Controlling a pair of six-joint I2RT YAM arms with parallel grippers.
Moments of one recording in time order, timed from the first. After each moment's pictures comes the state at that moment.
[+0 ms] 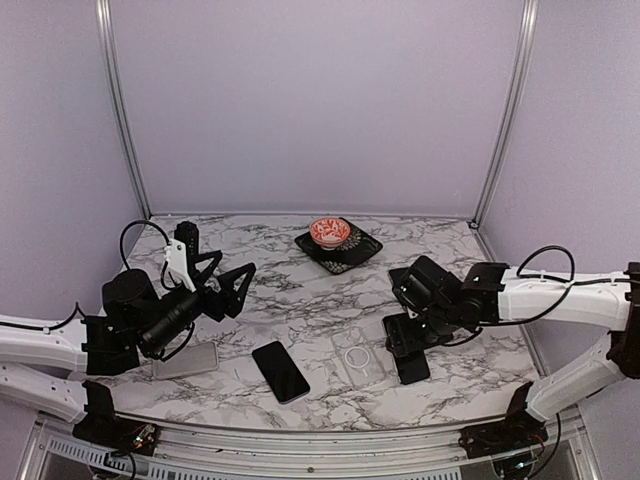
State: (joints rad) left arm -1.08 1.00 0.47 0.57 -0.48 -0.17; right arm 0.86 1.36 0.88 -0.78 0.14 0.59
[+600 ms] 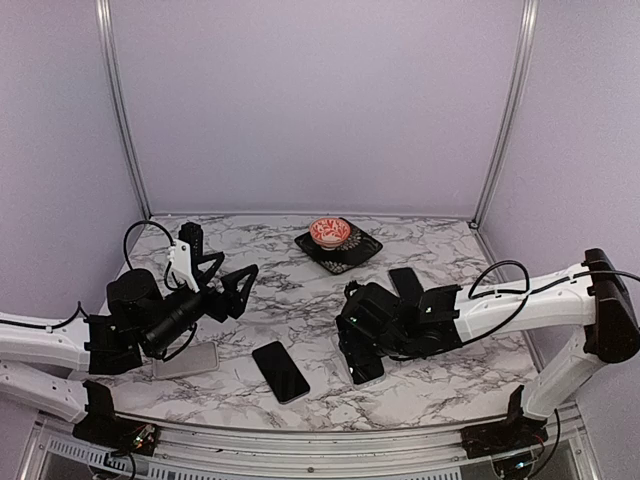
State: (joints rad) left arm -1.08 1.02 0.48 0.56 -0.48 -0.17; right arm 1.15 1.53 0.97 -0.46 0.40 0.65
